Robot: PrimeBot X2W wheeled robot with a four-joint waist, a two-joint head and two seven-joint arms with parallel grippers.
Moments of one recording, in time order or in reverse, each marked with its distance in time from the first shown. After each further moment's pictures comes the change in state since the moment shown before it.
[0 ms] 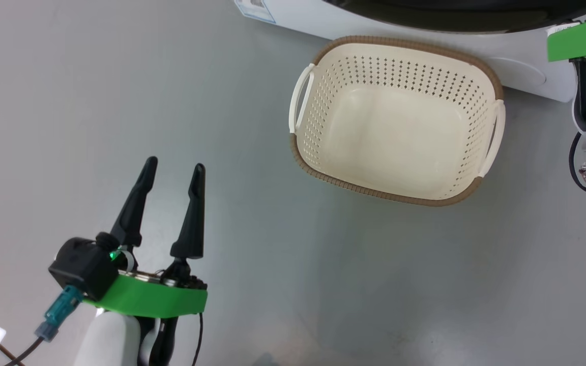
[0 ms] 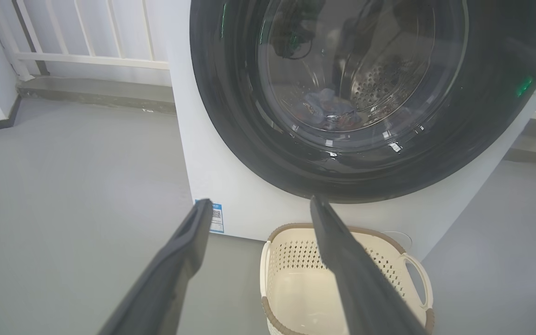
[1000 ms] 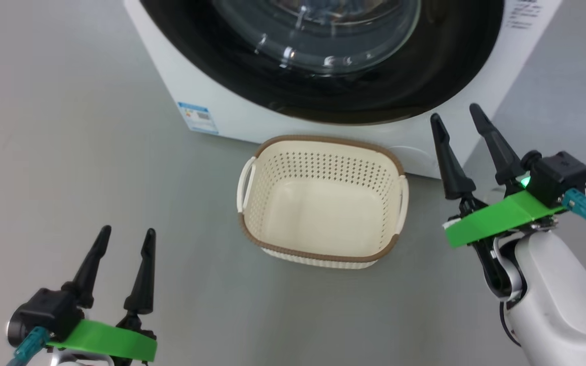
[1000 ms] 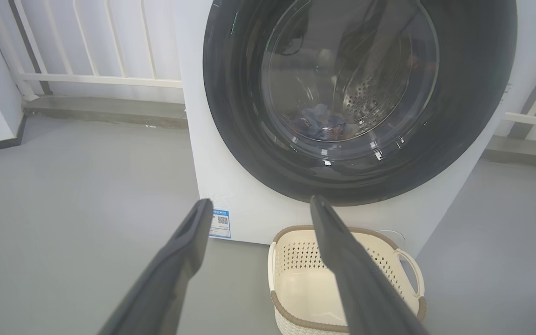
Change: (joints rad) left arm 0.132 0.125 0.069 0.120 0.008 0.000 0.000; right arm 0.458 0.040 0.210 -0.091 0.071 -0.006 0.000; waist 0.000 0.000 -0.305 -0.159
